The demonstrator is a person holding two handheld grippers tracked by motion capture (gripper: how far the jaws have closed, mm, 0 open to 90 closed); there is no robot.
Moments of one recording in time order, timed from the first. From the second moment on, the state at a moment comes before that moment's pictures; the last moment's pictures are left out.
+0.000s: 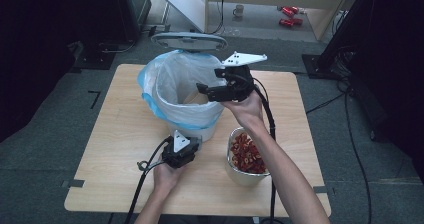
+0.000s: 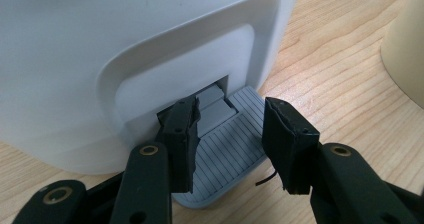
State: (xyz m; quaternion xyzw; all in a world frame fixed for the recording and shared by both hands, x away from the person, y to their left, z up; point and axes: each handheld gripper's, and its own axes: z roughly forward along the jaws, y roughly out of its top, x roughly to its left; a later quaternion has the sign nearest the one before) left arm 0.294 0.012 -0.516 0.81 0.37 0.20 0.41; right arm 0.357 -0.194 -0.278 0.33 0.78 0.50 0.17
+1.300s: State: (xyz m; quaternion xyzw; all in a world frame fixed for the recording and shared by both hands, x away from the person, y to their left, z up) left arm 0.294 0.012 -0.516 0.81 0.37 0.20 0.41; right arm 0.315 -0.257 -0.283 0.35 0.73 0.55 0.21
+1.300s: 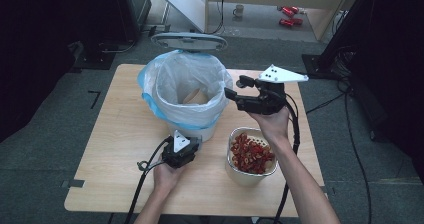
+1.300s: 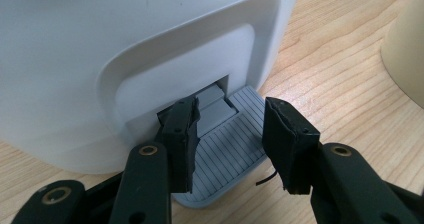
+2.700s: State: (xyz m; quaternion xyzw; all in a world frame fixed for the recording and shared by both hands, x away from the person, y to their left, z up) left arm 0.294 0.011 -0.516 0.80 0.37 0.20 0.42; right arm 0.268 -0.326 -0.318 0.38 0.70 0.56 0.22
